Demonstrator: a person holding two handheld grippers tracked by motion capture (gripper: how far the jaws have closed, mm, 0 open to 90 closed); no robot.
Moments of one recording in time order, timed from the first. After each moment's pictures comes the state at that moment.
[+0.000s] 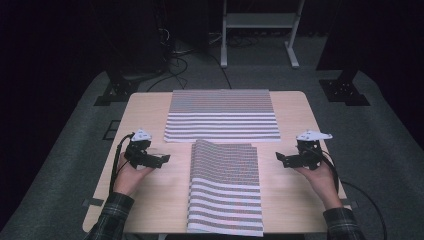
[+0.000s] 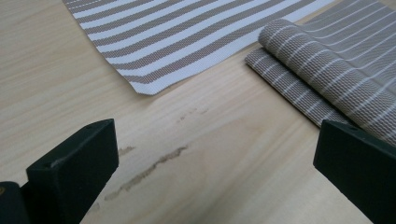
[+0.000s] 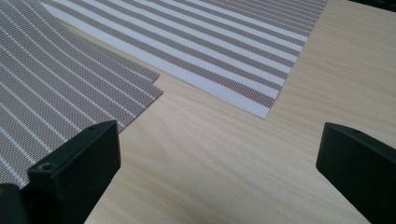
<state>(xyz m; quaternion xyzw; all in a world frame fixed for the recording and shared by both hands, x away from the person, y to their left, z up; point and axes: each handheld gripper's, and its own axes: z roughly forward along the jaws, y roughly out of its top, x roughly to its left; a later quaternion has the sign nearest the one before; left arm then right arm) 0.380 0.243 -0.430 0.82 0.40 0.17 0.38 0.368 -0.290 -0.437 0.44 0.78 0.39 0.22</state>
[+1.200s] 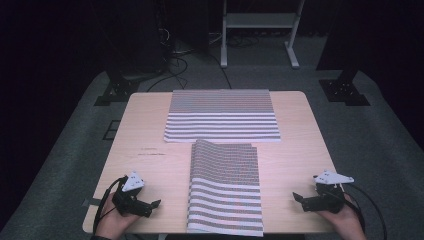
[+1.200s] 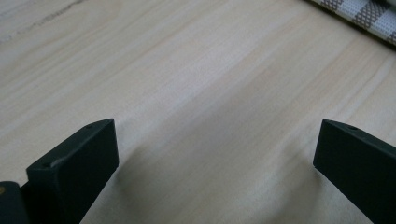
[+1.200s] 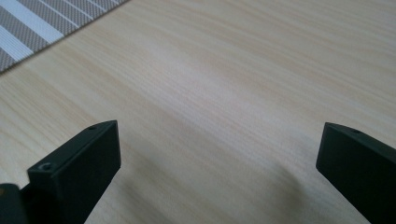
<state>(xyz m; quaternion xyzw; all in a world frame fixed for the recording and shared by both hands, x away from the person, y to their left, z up) 0.271 0.262 -0.480 0.86 0.36 0.16 0.33 0.266 -0.328 -0.482 0.44 0.80 0.35 0.20</state>
